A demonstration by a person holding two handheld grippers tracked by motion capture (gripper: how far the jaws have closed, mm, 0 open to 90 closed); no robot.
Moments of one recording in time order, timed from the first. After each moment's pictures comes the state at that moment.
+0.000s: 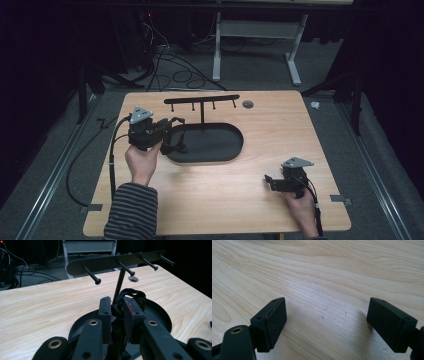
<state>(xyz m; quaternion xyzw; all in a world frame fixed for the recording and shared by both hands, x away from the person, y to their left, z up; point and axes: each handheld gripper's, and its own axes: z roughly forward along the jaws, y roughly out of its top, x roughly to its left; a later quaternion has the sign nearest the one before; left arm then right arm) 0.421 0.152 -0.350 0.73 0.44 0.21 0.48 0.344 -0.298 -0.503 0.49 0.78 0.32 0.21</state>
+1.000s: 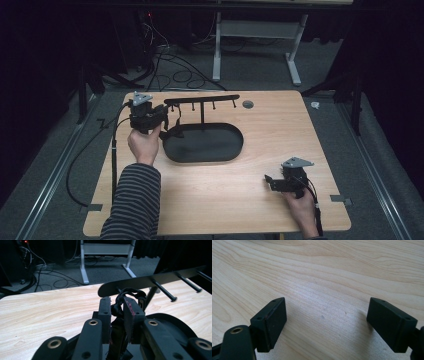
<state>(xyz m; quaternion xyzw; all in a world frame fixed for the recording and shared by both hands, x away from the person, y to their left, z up) 0.470 0.152 -0.349 0.70 0.49 0.24 0.46 0.345 -0.298 -0.503 0.49 0.79 0.32 0.21</state>
